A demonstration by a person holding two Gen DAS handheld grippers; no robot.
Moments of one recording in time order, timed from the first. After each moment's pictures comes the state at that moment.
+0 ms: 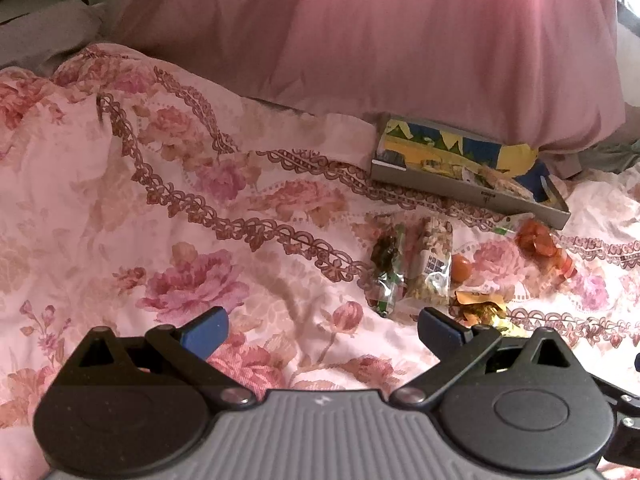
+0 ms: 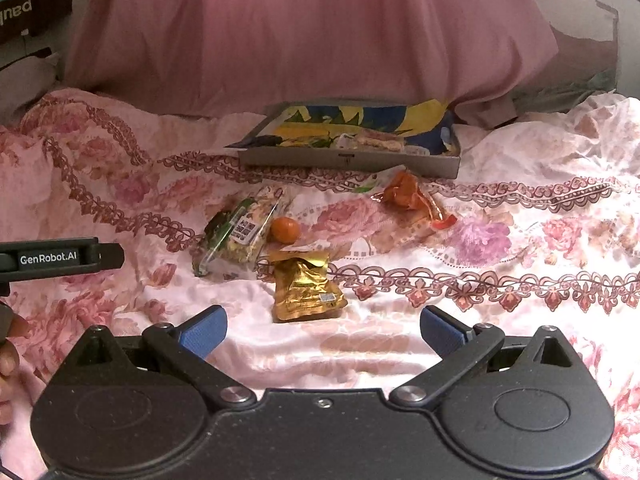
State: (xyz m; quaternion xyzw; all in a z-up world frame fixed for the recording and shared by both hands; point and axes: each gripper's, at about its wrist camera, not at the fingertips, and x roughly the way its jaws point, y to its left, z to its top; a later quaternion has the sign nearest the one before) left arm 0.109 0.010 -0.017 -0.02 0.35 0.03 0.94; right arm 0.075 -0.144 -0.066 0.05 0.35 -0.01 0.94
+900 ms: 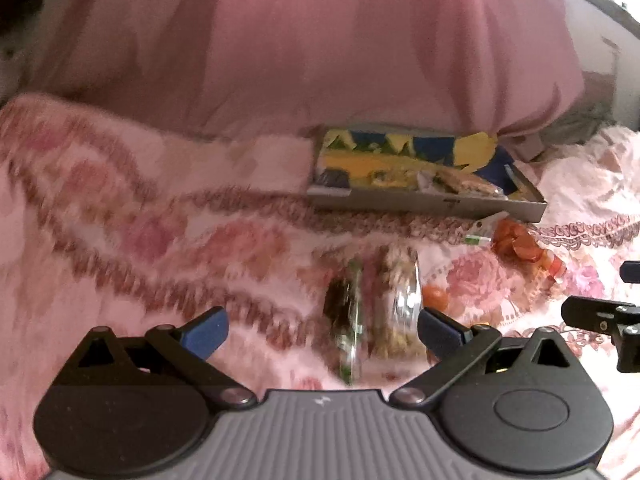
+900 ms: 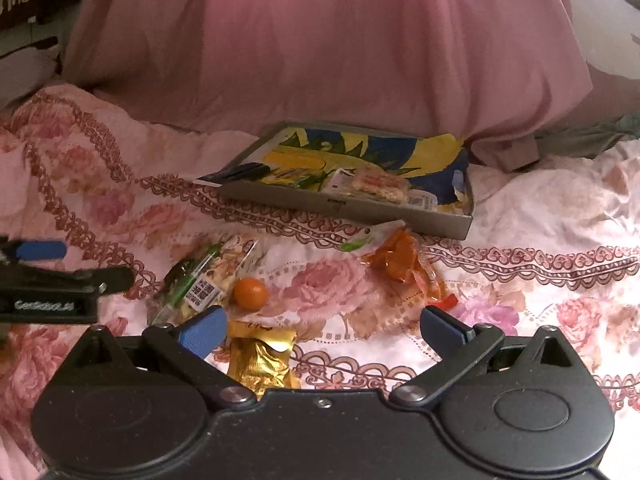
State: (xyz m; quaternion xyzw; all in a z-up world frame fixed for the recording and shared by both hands) left arm 0.185 -0.023 -0.030 0.05 0.32 -0.06 0.95; right arm 0.161 -0.176 -0.063 0.01 0.33 0.01 0.94
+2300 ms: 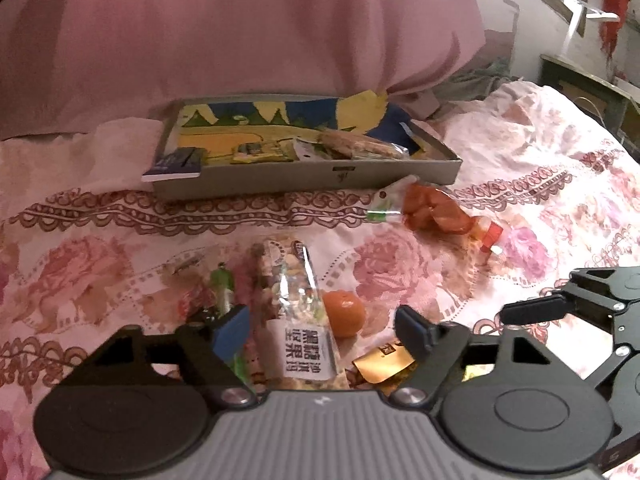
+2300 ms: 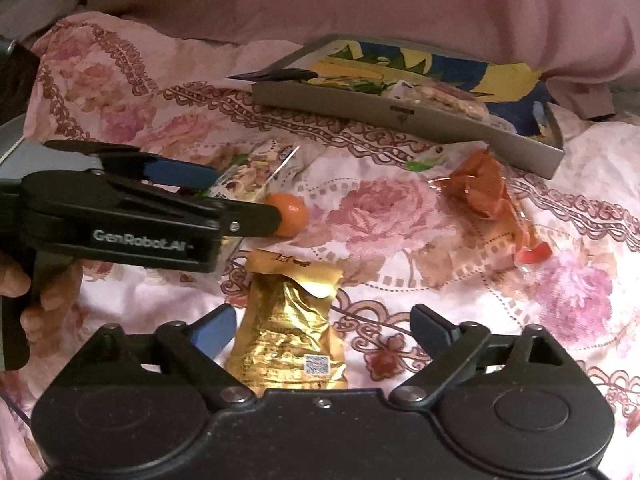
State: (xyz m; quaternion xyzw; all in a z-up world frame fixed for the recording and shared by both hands) left arm 0.256 -0.061 -0.086 0.06 0.35 -0.26 0.90; right arm 0.205 -0.154 -0.128 -0.01 0.42 0.09 0.90
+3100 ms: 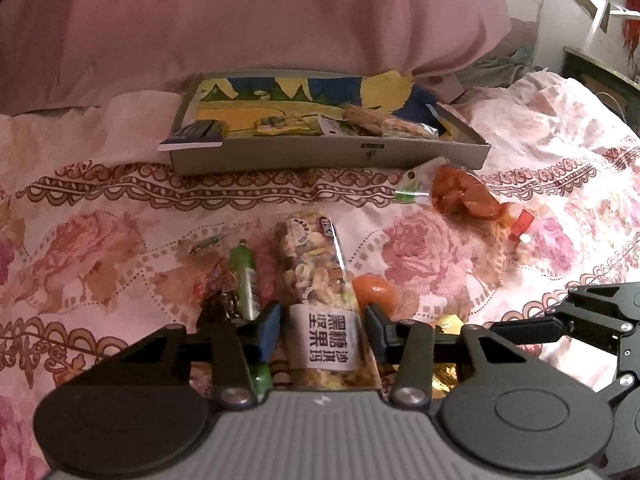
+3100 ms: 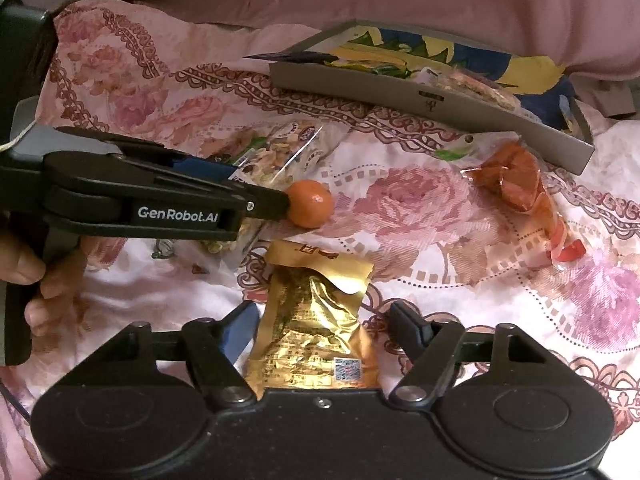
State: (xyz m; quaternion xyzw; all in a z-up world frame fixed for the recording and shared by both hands) left arm 0.268 -0.055 -0.097 0.06 0.38 -0.23 0.89; right arm 0.214 -0.142 -0.142 -0.01 0.44 0.10 0.89
